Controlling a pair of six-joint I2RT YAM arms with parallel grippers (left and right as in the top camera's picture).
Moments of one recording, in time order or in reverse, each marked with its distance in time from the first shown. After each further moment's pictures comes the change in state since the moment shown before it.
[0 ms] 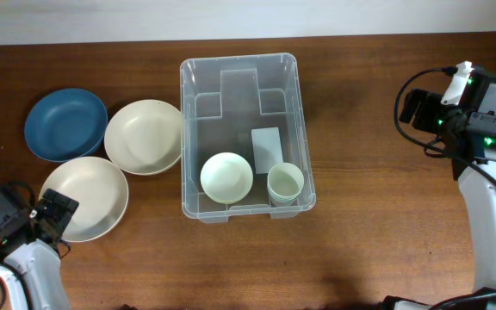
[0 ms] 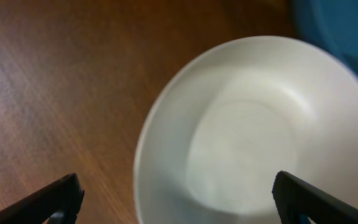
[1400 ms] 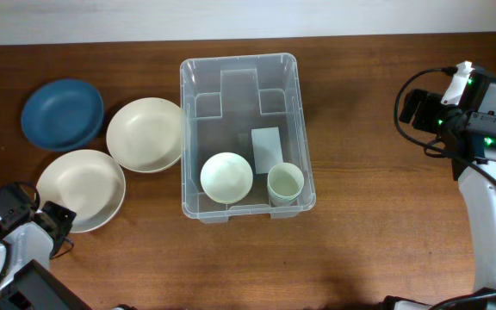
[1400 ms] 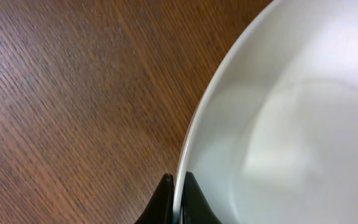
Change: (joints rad) left arm 0.019 0.266 -0.008 0.150 0.015 0.012; right arm 0.000 0.000 0.000 0.000 0.000 0.000
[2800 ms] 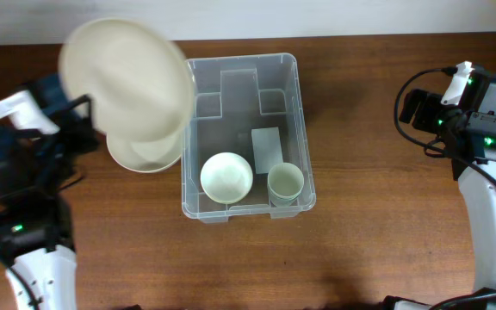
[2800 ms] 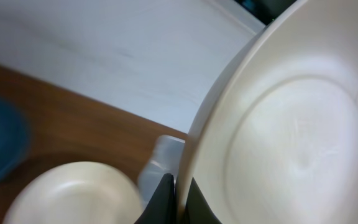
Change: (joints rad) left arm -0.423 -0.435 0.296 0.196 0.535 -0.049; right arm 0.000 0.000 0.000 0.000 0.000 0.000
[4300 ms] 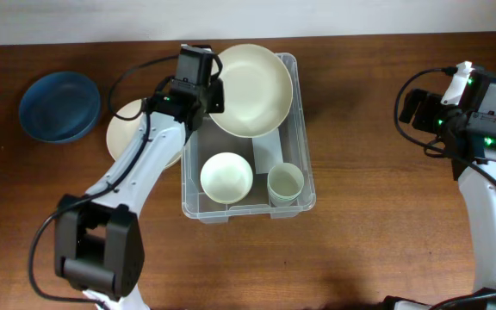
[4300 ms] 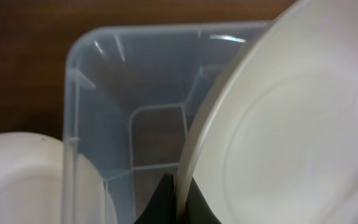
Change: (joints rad) left arm -0.612 0.808 0.514 -0.287 -0.648 0.205; right arm 0.000 0.000 0.000 0.000 0.000 0.000
